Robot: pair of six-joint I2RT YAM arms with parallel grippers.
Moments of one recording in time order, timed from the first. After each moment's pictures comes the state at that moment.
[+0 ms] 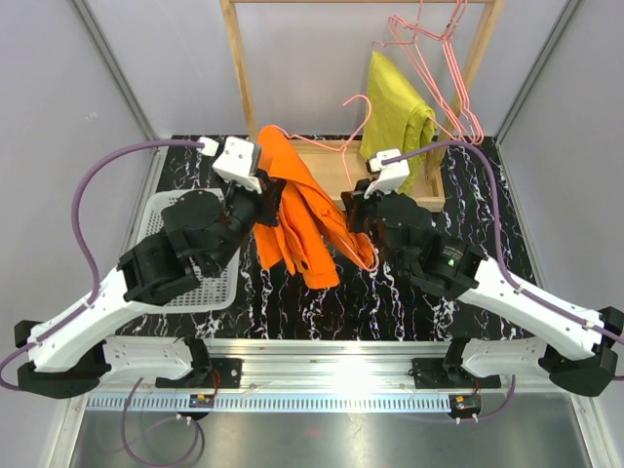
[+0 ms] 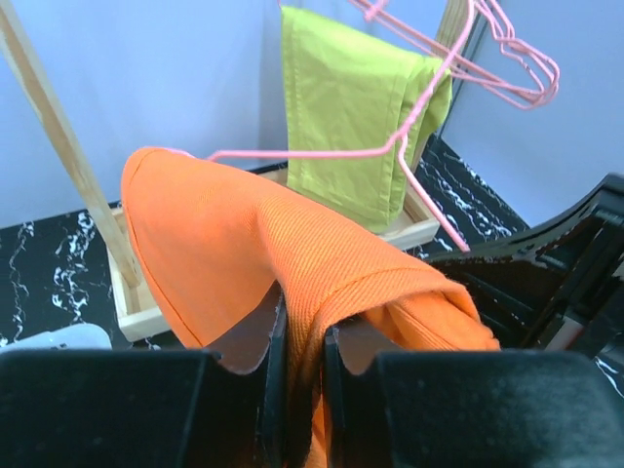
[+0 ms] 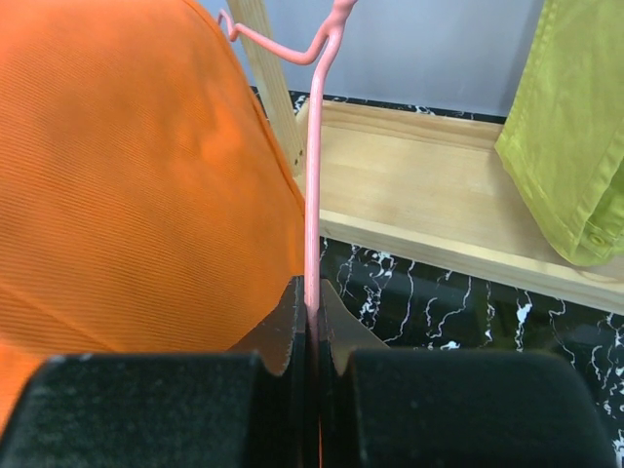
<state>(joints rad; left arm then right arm) -1.12 1.07 1.49 -0.45 -0.65 -0.13 1.06 1.16 1.30 -0.29 0.66 0.29</state>
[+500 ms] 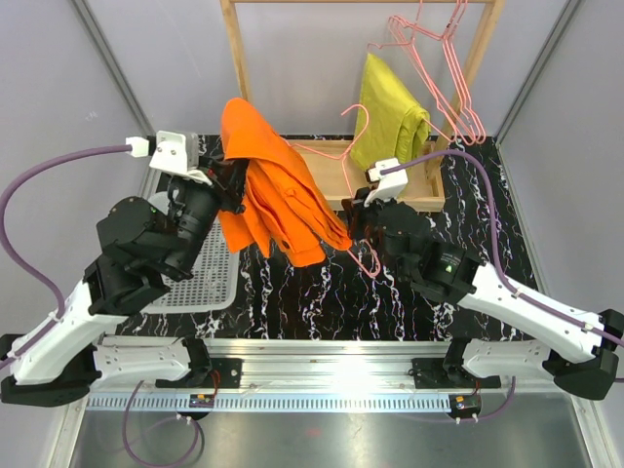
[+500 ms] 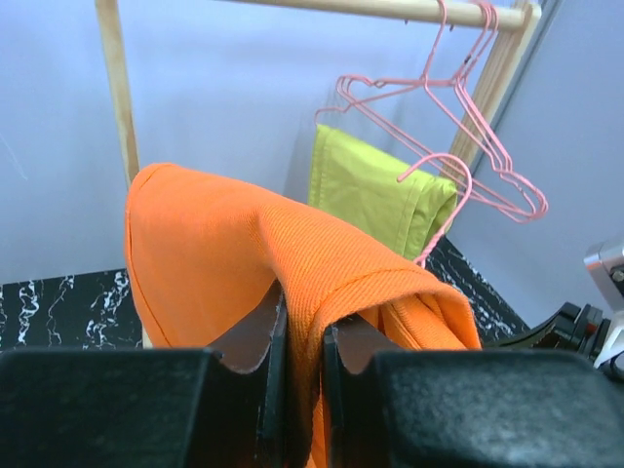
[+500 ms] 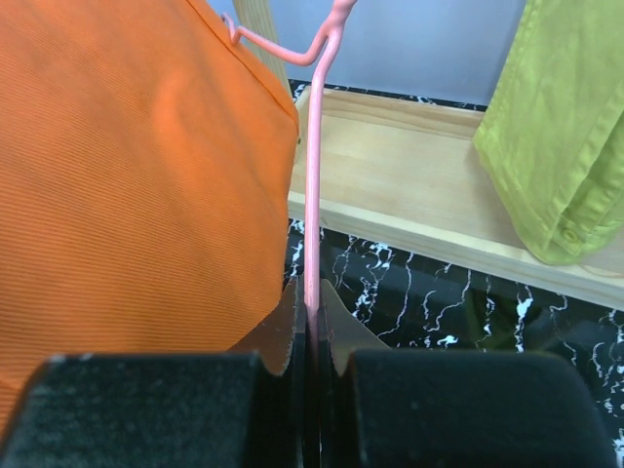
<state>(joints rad) -1.12 0.96 1.50 -0.29 -0.73 -0.01 1.06 1.12 1.19 -0.23 0.64 0.28</state>
